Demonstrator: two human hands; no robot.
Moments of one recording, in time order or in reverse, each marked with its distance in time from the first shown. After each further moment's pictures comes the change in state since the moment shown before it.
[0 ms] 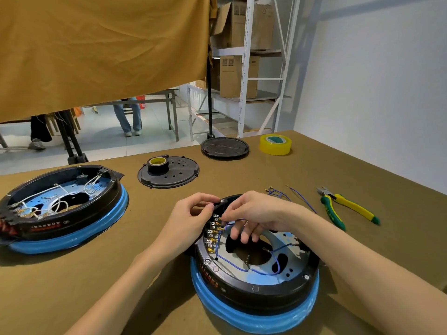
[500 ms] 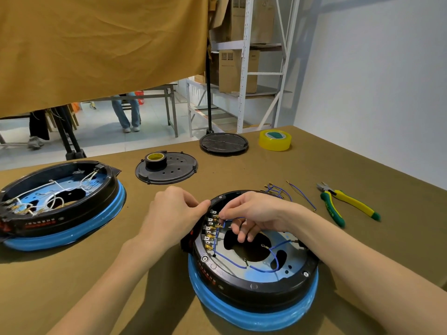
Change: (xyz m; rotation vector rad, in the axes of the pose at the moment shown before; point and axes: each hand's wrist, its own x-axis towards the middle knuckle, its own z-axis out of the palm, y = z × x) left_hand -0.002 0.023 -0.013 0.630 0.151 -0.109; right_hand 0.007 0.011 0.002 0.072 -0.035 -0.010
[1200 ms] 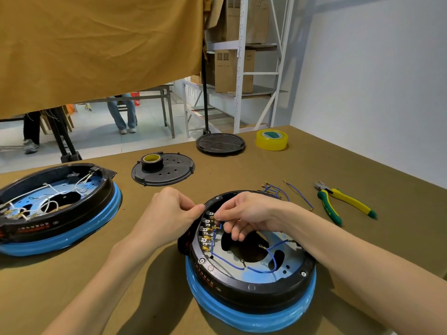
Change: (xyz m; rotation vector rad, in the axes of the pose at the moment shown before) left_hand 0.001 0.002 -0.014 -0.065 -0.165 0.037; right_hand 0.003 -0.001 0.004 0.094 -0.022 -0.020
